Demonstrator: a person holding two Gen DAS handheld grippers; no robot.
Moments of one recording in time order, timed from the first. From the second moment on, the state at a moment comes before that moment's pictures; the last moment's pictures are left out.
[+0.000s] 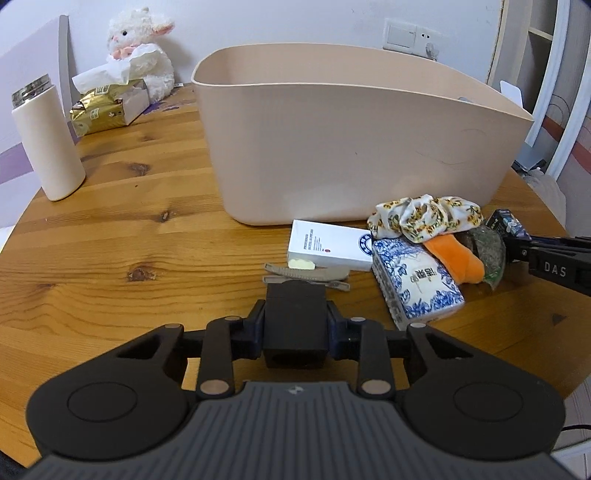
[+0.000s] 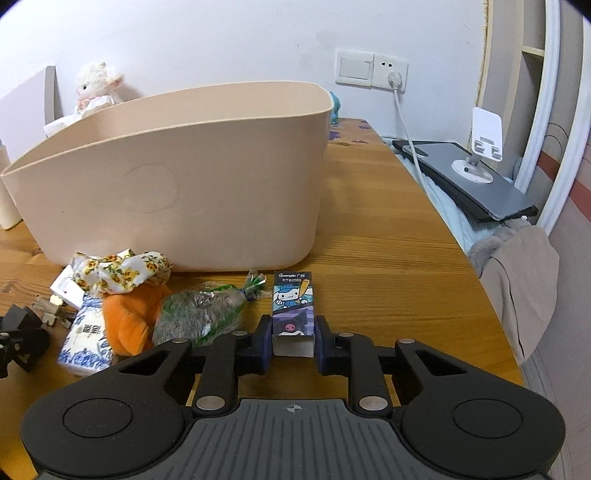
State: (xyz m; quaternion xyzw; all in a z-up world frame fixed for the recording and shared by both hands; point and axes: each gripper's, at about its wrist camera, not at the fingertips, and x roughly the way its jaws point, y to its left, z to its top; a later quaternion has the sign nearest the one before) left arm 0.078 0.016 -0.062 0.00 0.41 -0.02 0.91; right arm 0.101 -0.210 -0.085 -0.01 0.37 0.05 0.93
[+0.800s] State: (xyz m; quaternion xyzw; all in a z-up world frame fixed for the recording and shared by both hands) left arm 0.086 0.040 0.053 -0.03 0.26 -0.01 0.97; right arm 0.086 -0.217 0.020 0.00 0.22 0.04 0.97
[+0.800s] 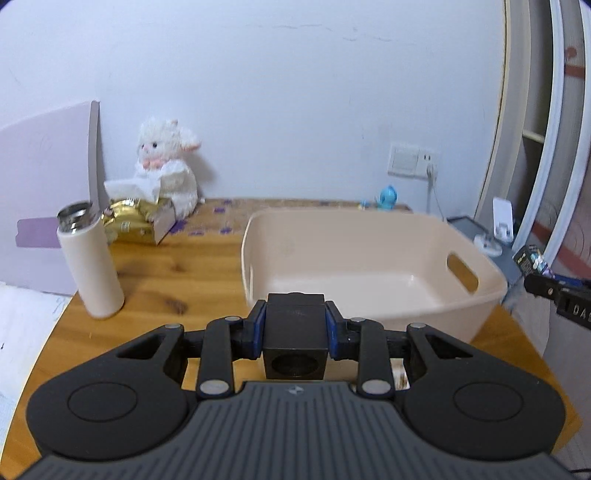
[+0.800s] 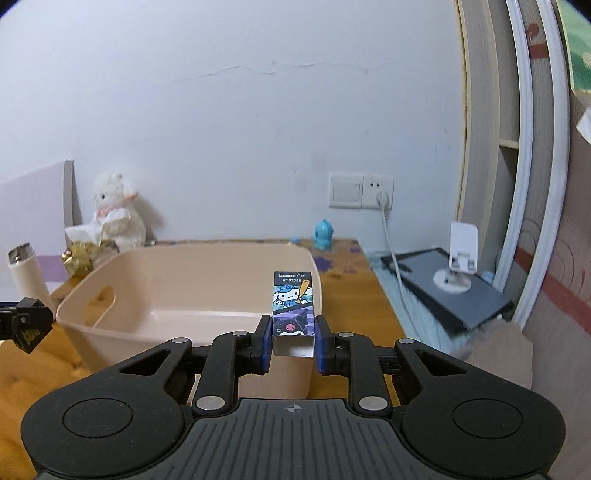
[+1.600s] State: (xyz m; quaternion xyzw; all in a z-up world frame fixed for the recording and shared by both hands) left arm 0.195 0.008 0.003 0.01 0.34 -0.01 0.94; right arm 0.164 -0.167 -0.005 -0.02 0.29 0.07 0.95
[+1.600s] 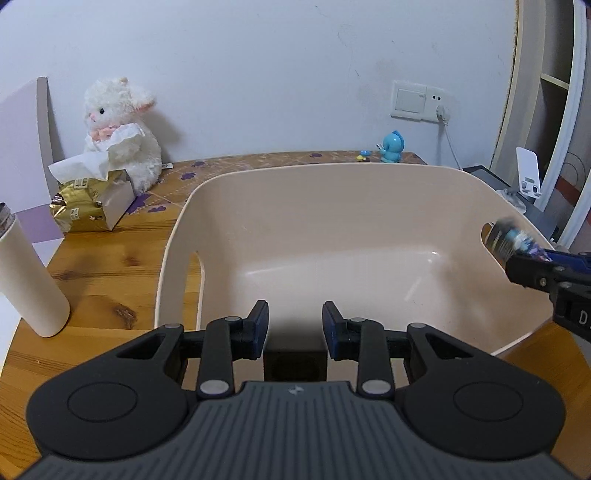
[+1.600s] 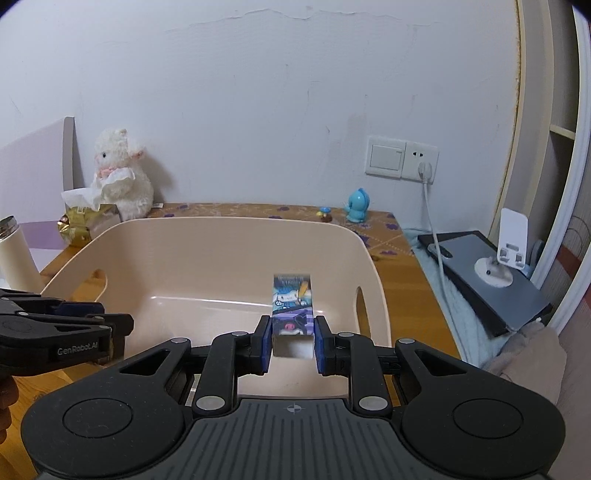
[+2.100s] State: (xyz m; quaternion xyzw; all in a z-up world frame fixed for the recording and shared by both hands) left arm 0.127 0.023 0.032 0.01 0.30 -0.01 0.95; right arm 0.117 -0.194 0.017 -0.01 0.26 0.07 0.96
